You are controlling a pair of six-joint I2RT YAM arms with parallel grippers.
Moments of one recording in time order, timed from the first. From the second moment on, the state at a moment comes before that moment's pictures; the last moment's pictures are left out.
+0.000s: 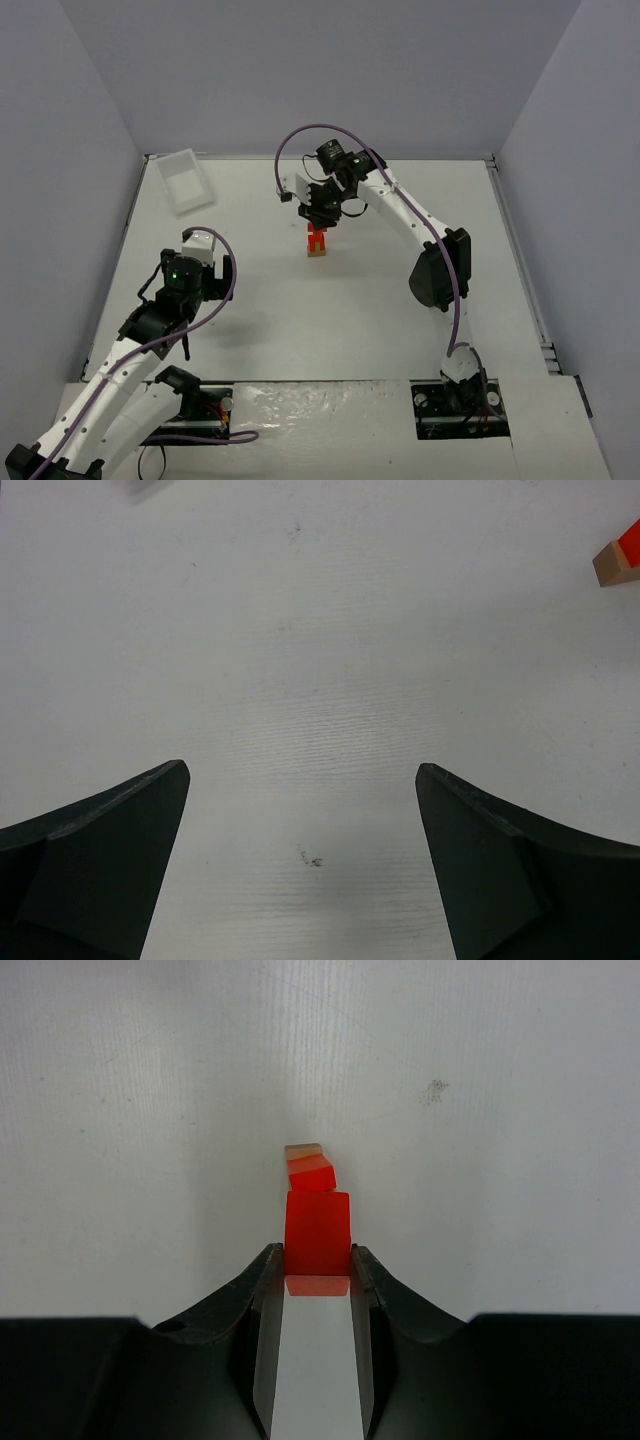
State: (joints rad) left arm -0.41 0.69 0.64 -0.51 -0.34 -0.10; right arm 0.60 2.18 2.17 -1.11 -0.45 -0.94
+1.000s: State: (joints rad) left arm -0.41 0.69 0.64 -0.51 -0.34 -0.09; right arm 0.60 2.19 2.18 -1.11 -0.43 -0.94
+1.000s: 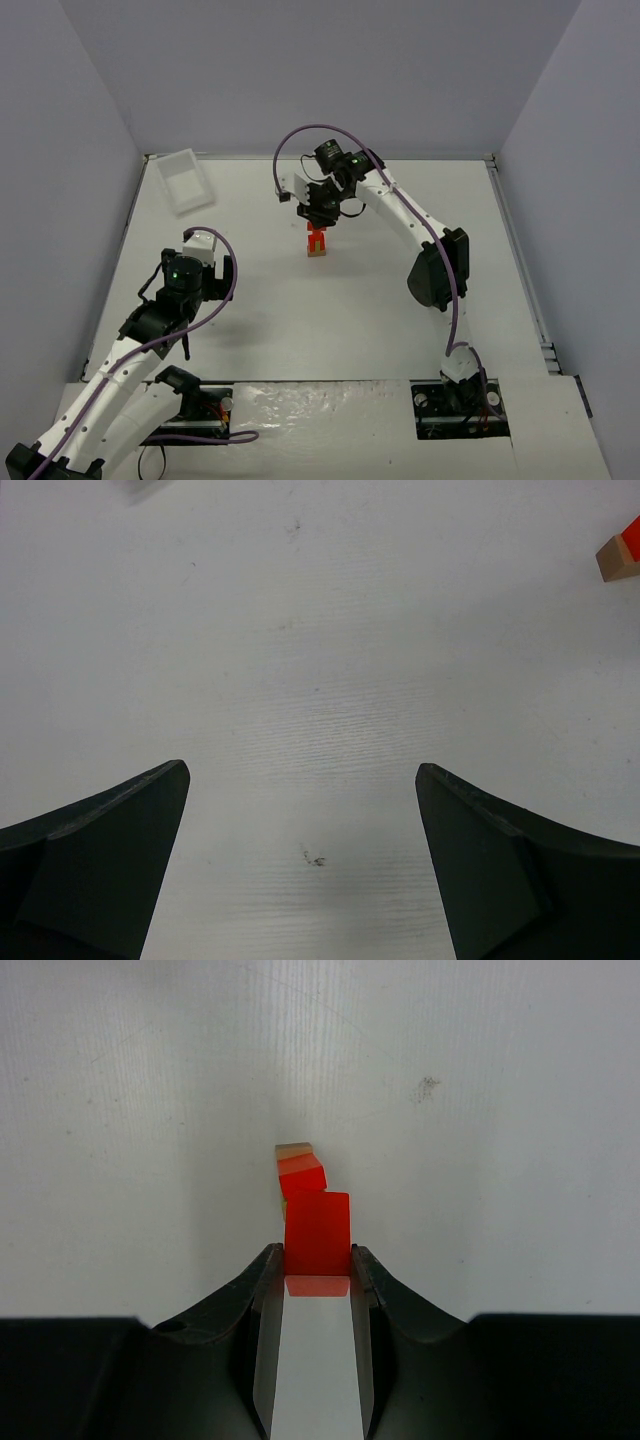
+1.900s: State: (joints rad) left arm -0.41 0.70 0.64 -0.51 -0.33 -0.09; right arm 0.61 2.19 2.21 -1.11 -0.42 -0.94
